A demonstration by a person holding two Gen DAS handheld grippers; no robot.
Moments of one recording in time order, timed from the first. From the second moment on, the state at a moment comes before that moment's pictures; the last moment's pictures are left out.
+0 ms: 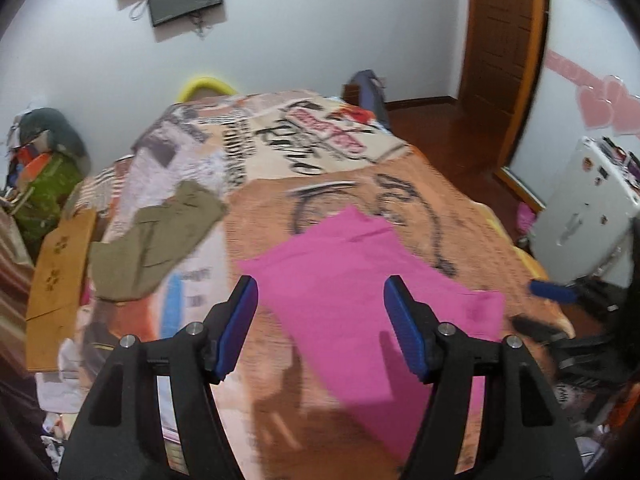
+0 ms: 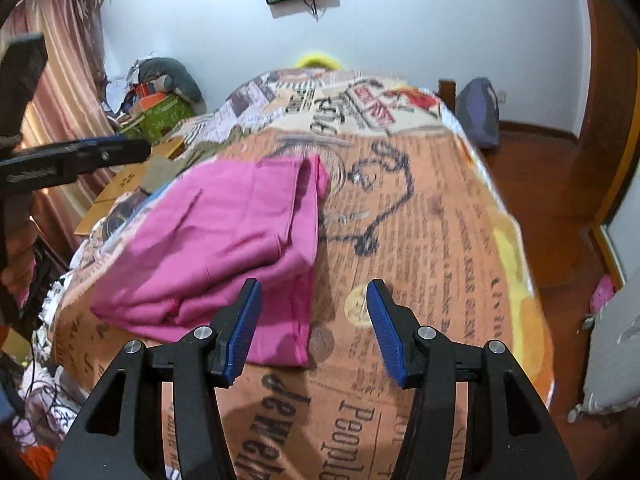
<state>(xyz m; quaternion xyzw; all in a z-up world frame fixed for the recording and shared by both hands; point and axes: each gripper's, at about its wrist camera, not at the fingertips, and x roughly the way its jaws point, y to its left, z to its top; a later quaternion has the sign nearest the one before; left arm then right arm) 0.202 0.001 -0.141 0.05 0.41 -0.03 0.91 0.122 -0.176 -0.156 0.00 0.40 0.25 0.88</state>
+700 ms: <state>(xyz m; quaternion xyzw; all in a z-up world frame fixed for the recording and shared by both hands) 0.310 0.071 -0.250 -0.03 0.52 -0.05 0.85 0.139 -0.137 -0.192 0.01 0.44 0.25 0.86</state>
